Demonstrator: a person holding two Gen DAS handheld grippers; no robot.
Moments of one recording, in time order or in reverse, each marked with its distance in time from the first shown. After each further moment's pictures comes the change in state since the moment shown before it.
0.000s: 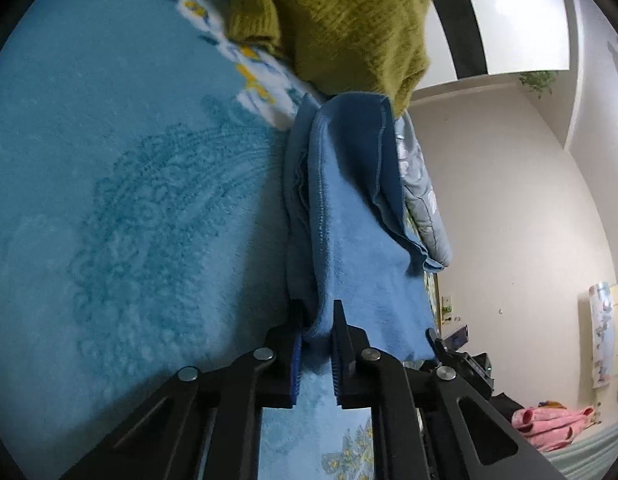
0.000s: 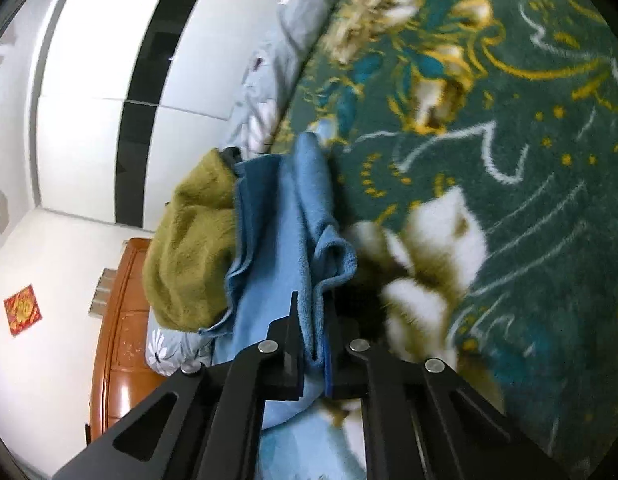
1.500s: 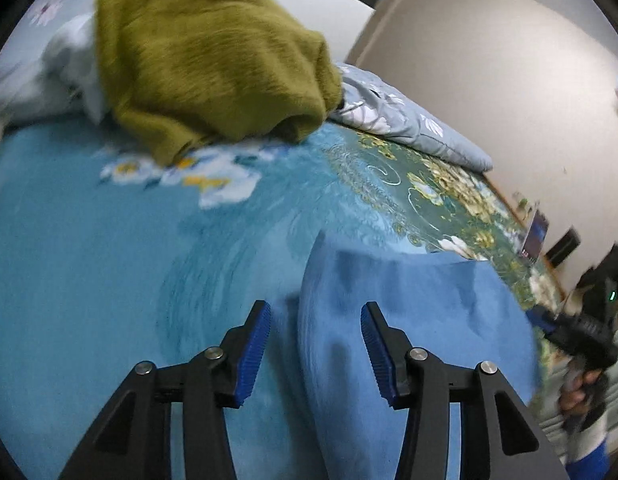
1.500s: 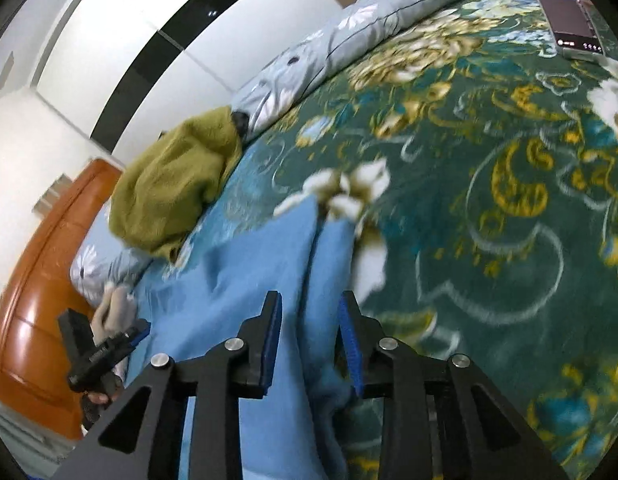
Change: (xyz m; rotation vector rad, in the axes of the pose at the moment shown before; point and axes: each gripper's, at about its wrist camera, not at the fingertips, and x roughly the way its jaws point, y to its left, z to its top) left arm -0.001 -0.072 -0.006 0.658 -0.016 0.306; right arm -0.091 0.012 -0.080 -0.353 -0.054 -0.251
